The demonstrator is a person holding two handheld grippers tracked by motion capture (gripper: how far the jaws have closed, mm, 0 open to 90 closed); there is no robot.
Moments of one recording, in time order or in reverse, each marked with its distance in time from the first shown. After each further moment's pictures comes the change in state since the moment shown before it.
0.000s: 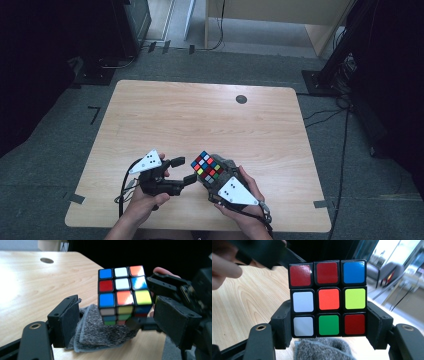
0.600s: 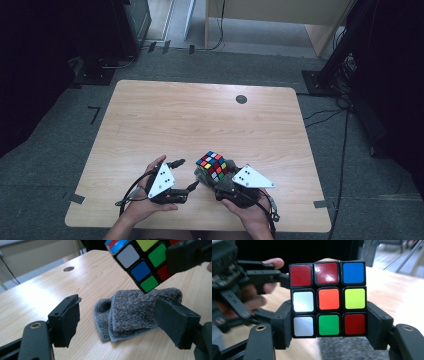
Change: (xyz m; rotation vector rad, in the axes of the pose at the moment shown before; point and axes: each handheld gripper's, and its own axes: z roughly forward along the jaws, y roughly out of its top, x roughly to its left) left arm -0.014 -0.030 0.018 0.063 0.210 0.435; right arm -0.022 0.016 -0.014 0.087 0.112 0.355
